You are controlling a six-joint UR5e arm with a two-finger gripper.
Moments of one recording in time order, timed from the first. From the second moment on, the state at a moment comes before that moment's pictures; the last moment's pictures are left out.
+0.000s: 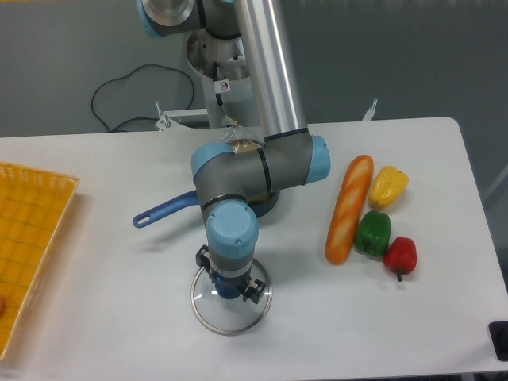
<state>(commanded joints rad) 2.30 -2.18 -1.50 -1.05 1.50 0.83</state>
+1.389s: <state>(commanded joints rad) 2.30 -2.15 -1.50 -1.06 1.51 0.84</state>
